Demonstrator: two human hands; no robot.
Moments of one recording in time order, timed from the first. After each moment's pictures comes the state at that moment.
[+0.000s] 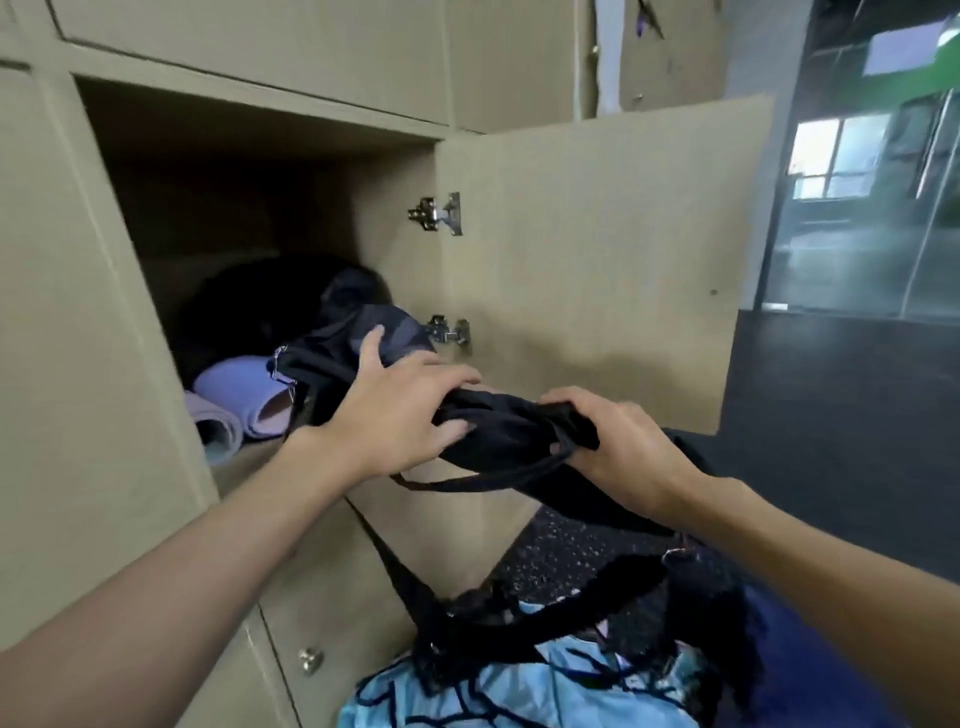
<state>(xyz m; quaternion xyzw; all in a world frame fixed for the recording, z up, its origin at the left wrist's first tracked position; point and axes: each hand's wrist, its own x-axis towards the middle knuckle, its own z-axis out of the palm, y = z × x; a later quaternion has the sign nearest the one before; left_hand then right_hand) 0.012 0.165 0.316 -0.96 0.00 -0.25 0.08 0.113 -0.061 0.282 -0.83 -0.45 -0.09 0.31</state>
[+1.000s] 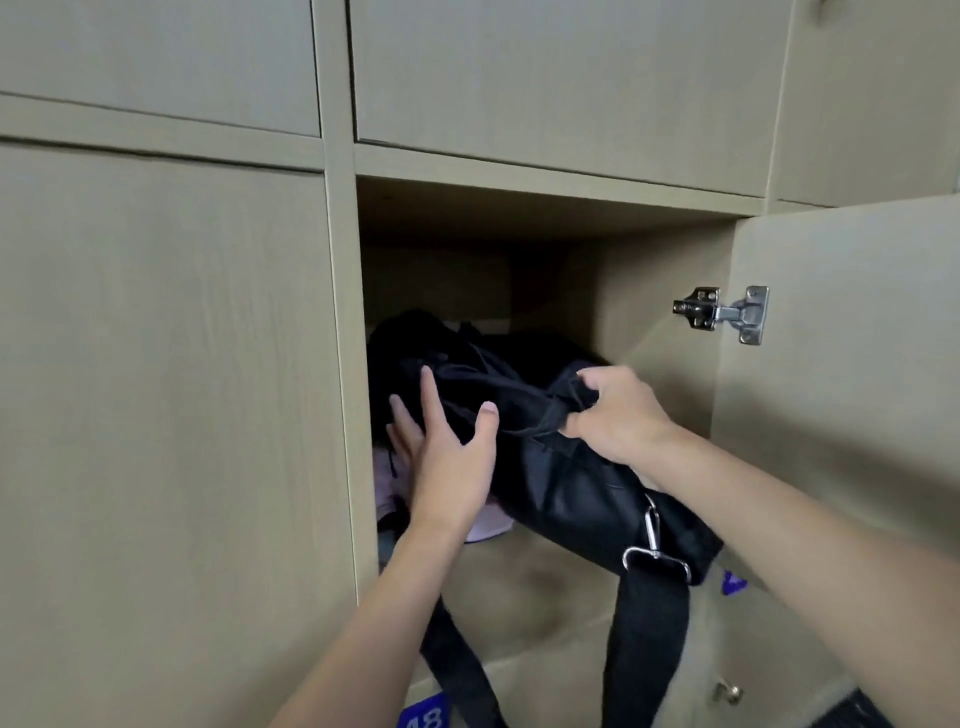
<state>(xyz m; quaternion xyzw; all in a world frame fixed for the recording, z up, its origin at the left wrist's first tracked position) 0.035 0.329 0.324 -0.68 -0.42 -0.50 -0.34 0.169 0.242 0.387 -0.74 -0.50 0.04 0.45</state>
